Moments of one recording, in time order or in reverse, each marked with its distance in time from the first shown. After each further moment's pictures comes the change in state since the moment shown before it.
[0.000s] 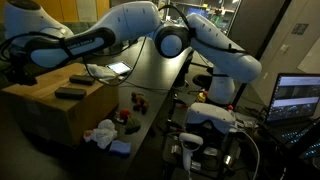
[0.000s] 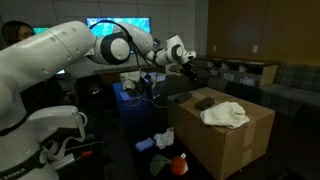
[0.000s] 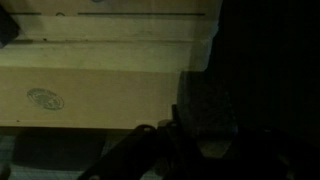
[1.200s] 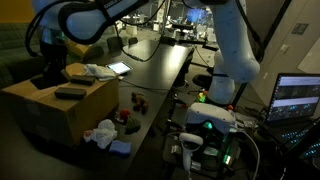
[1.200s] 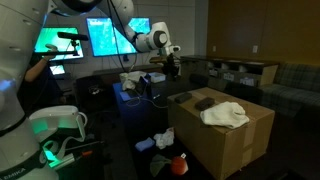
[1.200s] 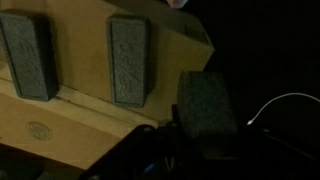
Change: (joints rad) arm -0.095 -0.592 0.191 -0.822 0.026 -0.003 -0.348
